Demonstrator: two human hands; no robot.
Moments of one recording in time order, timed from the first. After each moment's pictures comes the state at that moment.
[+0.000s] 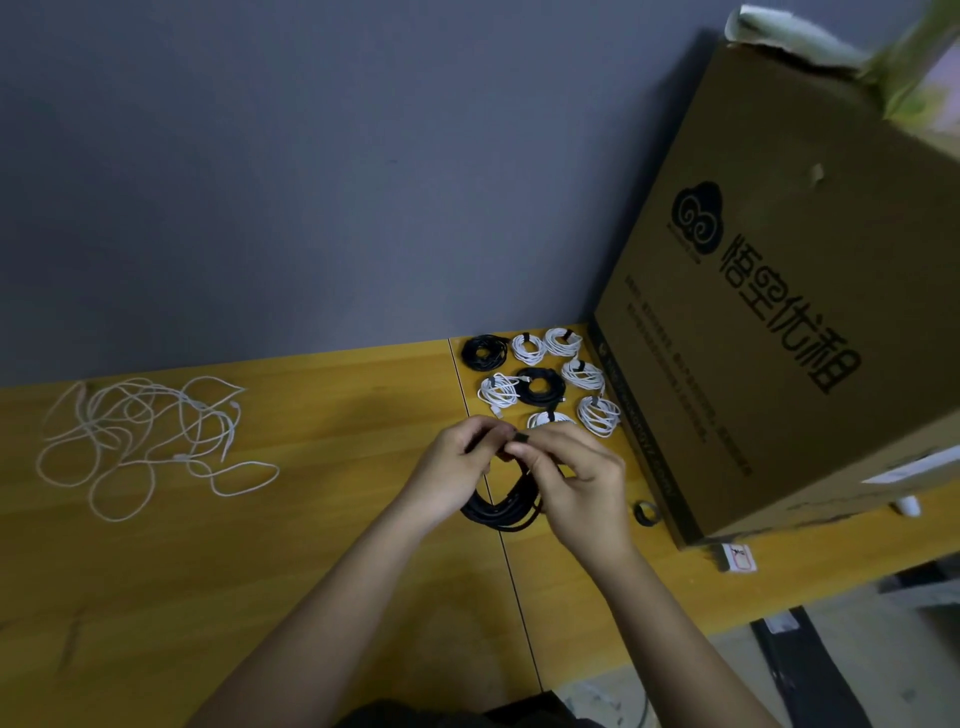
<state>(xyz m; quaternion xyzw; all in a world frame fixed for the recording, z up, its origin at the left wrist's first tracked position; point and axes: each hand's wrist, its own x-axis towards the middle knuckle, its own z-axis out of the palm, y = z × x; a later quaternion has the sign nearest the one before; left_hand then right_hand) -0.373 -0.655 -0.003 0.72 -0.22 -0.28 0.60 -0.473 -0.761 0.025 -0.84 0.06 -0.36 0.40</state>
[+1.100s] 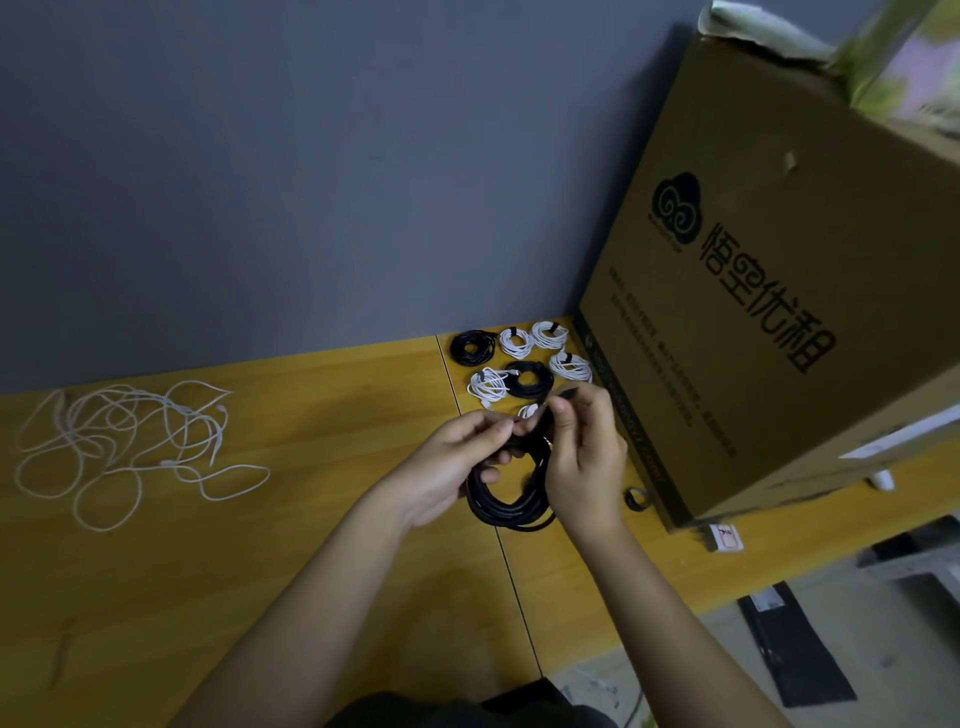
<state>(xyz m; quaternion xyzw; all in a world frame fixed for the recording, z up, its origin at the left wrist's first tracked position) -0.380 -0.648 0.023 0.55 -0.19 -0.45 0.68 -0.468 -0.760 0.027 -0.80 0.13 -0.44 0.39</state>
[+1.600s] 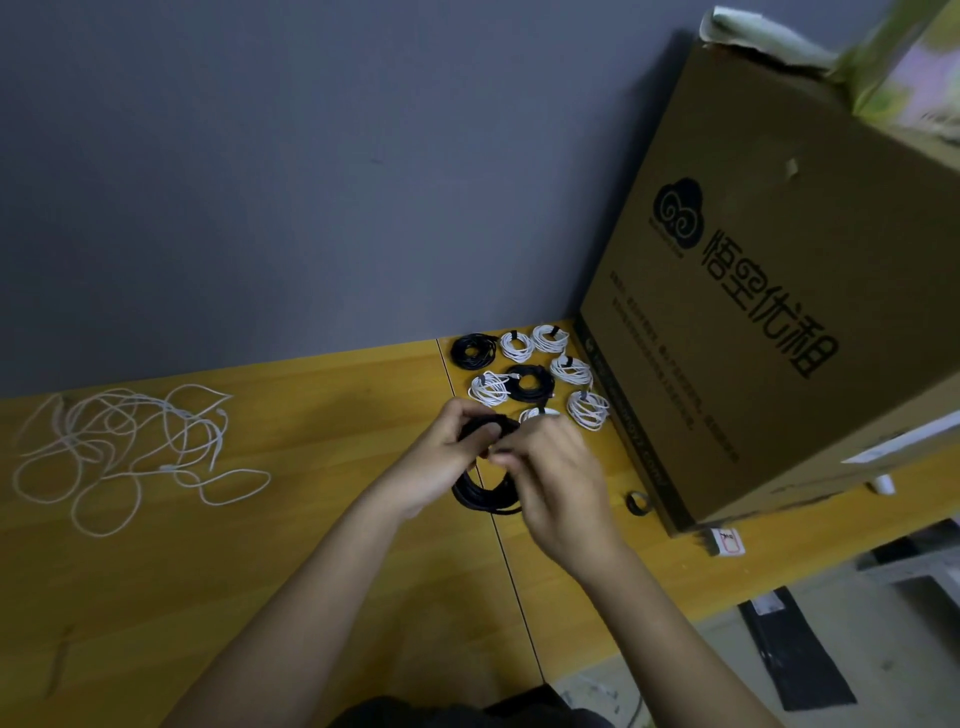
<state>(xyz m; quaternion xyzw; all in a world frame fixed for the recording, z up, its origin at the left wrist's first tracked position) -0.361 -0.647 0.008 0.67 -0.24 -0.34 0.61 -0.477 -0.747 0.033 -0.90 -0.01 -0.34 0.26</state>
